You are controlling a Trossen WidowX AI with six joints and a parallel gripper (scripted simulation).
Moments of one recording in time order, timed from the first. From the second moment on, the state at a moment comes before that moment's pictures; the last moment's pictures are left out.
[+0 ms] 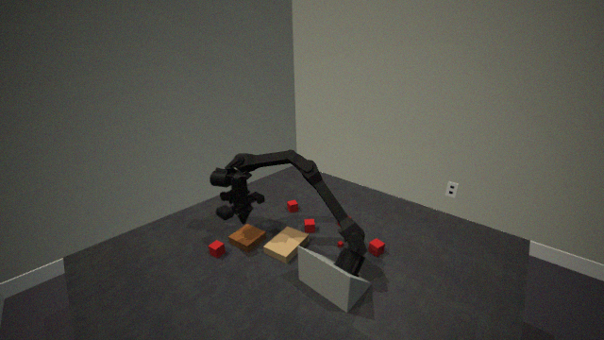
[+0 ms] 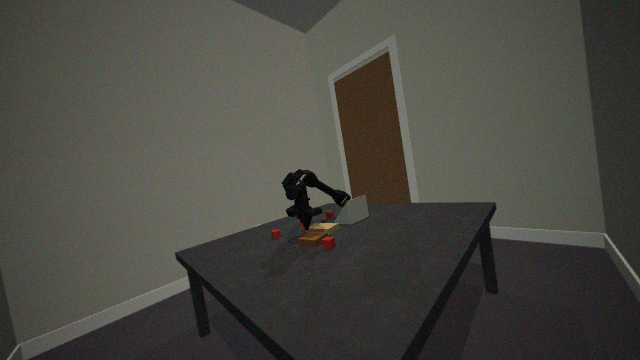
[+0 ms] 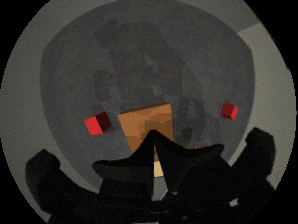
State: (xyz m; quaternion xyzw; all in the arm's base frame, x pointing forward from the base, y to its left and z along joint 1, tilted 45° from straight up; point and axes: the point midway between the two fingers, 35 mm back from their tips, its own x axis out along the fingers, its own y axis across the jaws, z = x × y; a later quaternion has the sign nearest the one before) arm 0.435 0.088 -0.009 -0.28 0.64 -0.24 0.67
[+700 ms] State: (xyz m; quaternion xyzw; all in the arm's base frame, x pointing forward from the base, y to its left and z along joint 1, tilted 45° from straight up) arm 0.421 0.113 -0.036 -0.50 0.69 0.00 0.53
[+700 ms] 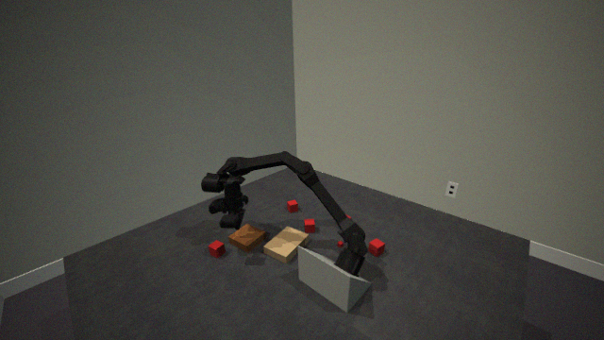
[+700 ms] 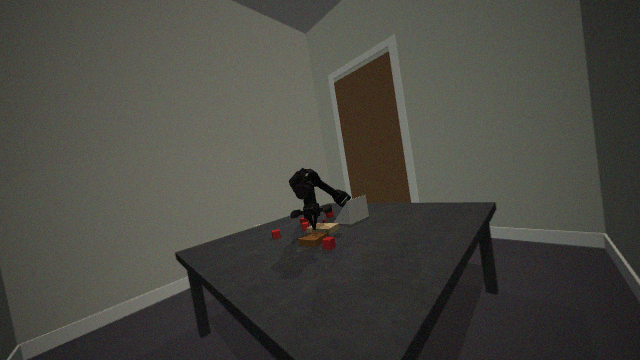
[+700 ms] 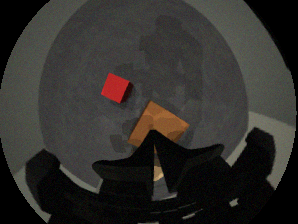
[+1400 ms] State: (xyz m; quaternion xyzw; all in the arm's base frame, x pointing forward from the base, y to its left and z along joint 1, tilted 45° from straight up) arm 0.404 0.137 -0.062 -0.65 0.65 0.25 0.31
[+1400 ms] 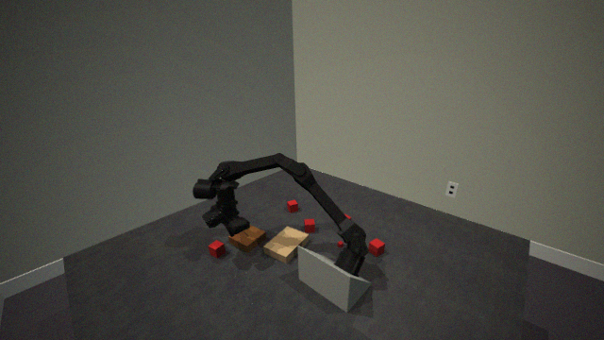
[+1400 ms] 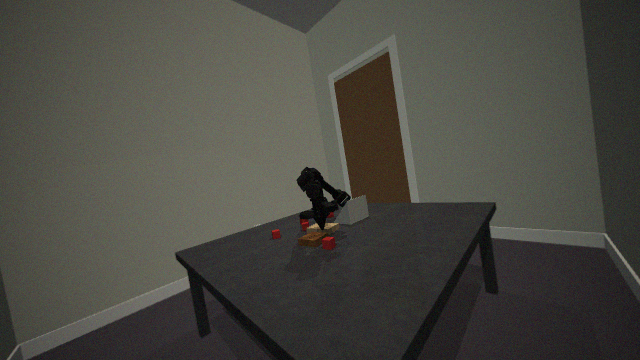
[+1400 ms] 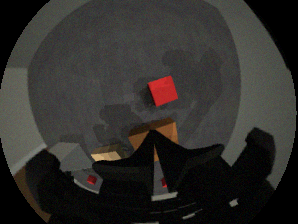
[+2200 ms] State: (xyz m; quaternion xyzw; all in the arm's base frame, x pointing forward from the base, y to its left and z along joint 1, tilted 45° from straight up) arm 0.401 0.104 -0.110 -0.68 0.62 0.32 0.23
